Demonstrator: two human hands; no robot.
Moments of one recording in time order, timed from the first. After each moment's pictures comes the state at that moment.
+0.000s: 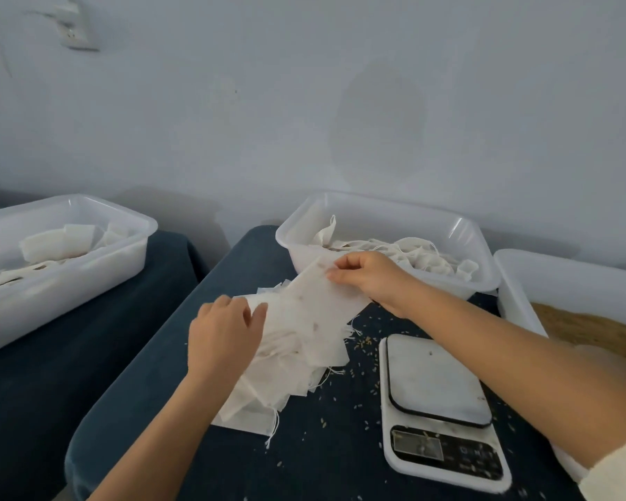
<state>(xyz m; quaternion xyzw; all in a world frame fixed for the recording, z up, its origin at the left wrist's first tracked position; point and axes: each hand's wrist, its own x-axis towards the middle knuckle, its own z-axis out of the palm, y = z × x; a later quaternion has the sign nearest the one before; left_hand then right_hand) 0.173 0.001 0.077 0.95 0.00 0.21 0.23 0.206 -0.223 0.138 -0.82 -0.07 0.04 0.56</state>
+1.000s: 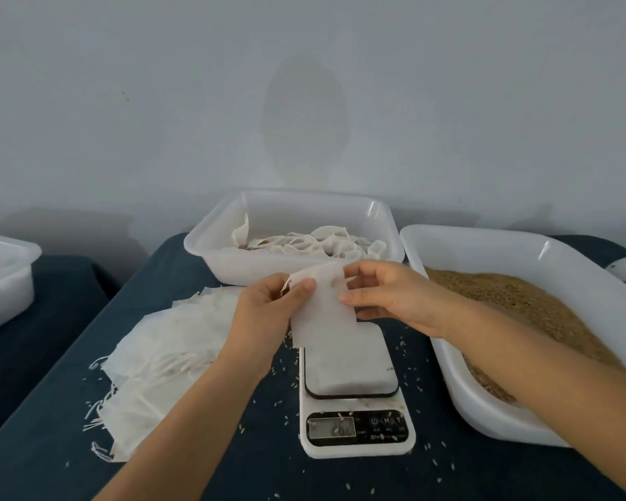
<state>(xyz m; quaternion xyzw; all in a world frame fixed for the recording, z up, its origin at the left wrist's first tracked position) 0.137 -0.146 0.125 0.64 -0.15 -0.07 0.75 0.099 -0.333 0.159 -0.76 0.00 0.08 0.65</state>
